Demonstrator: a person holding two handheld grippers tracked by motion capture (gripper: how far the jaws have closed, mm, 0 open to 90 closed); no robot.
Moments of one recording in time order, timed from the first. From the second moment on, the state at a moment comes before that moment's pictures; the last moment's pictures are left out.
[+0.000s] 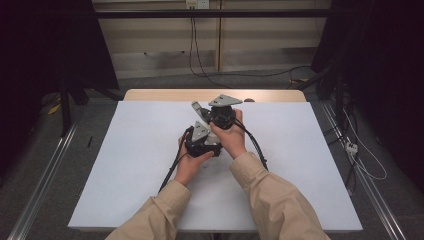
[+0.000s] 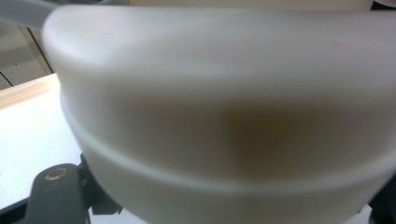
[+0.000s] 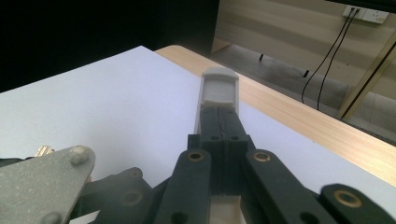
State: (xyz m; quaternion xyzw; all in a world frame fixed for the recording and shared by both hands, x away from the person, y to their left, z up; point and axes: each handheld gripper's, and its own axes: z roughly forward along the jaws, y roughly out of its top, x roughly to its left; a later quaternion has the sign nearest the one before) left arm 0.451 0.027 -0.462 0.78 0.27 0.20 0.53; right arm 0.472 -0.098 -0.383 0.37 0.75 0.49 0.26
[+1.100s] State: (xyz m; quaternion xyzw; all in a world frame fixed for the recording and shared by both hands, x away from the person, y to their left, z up) left arm 0.451 0.027 -0.462 0.77 0.28 0.20 0.53; right arm 0.474 -0.101 -0.382 0.37 0.75 0.48 0.24
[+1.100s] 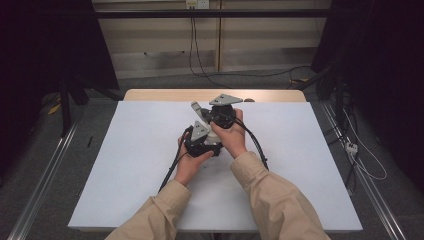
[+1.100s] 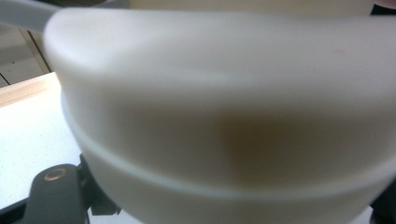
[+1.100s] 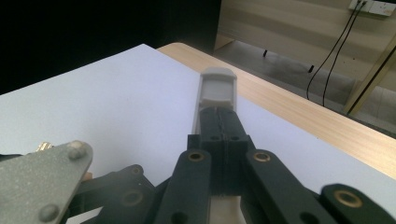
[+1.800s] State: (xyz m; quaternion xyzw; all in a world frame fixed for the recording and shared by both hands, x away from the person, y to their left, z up) left arm 0.443 0.040 -0.451 0.80 0.28 0.16 0.51; right arm 0.455 -0.118 -0.375 0.39 0.74 0.50 0.24
